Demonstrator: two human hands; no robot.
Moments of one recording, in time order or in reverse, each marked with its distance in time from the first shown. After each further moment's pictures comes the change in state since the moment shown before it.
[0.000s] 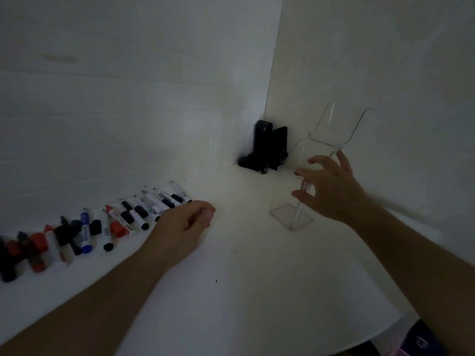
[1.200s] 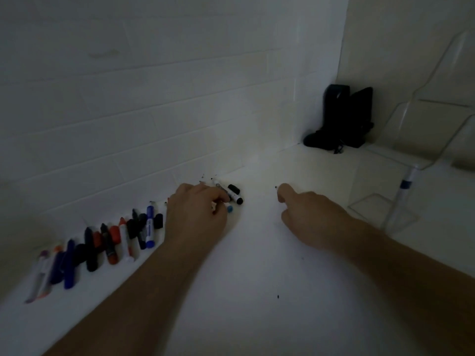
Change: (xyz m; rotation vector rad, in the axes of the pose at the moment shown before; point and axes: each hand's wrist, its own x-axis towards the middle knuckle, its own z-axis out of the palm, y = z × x) left_hand 0.022 -0.040 -0.036 0.725 0.209 -0.155; right_hand 0.043 -0.153 0.074 0.608 -0.335 -0.135
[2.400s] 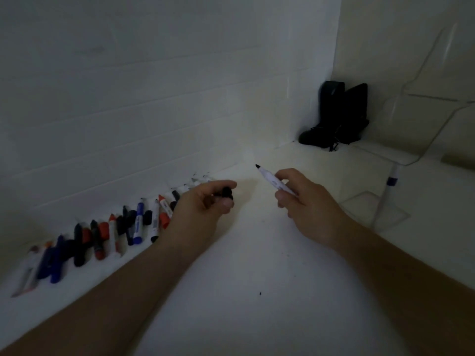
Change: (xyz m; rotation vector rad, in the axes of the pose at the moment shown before) left_hand -0.015 0.035 -0.004 -0.878 -0.182 -0.223; right_hand -0.007 0.020 0.003 0.649 0.269 -0.084
